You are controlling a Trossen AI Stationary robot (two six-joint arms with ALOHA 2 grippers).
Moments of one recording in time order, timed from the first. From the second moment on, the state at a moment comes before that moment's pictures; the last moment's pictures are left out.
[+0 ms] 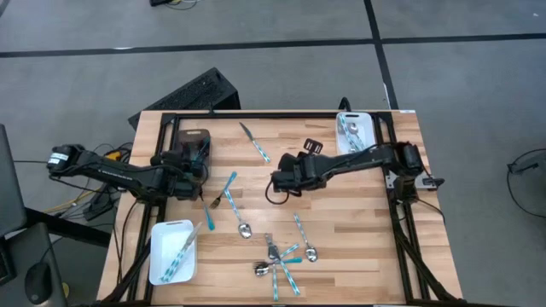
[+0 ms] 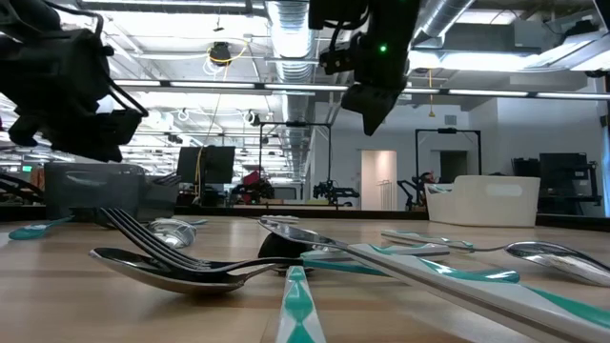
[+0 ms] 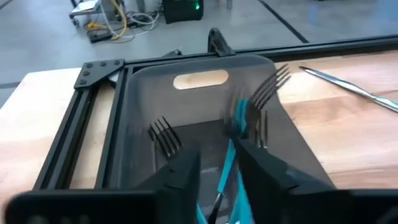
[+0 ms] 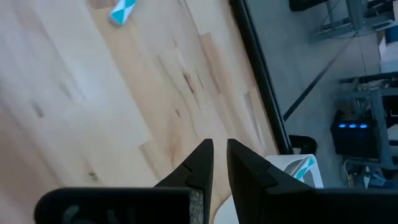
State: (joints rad) left arm -0.10 0.91 0.36 -0.98 -1.11 -1.53; right arm 0.06 1.92 1.60 -1.18 0.82 0.39
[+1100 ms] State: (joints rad) left arm -0.51 1.12 0.37 0.10 -1.04 -0.42; right arm 0.34 1.87 1.39 -0.83 0.39 0.93
